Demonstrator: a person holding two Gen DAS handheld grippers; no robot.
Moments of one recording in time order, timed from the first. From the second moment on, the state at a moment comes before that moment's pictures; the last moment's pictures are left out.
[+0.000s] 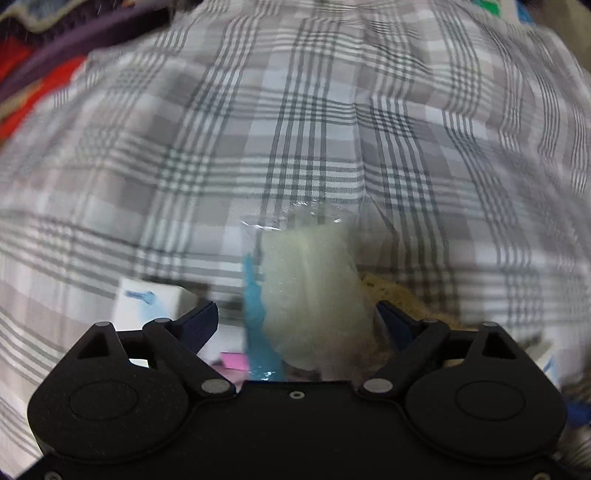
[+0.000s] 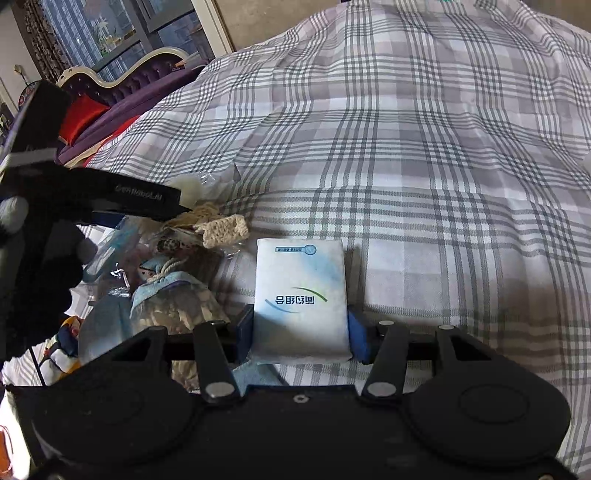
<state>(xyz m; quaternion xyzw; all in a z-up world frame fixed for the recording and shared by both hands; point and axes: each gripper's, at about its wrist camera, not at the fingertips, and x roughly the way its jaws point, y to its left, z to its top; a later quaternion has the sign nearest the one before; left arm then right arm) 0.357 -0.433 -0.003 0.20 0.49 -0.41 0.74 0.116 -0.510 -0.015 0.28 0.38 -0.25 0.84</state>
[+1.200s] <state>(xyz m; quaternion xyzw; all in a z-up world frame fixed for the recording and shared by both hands) 0.239 -0.078 0.090 -0.02 0.59 -0.16 0.79 0.092 -0.472 0.025 0.23 0.30 -0.20 0.91</state>
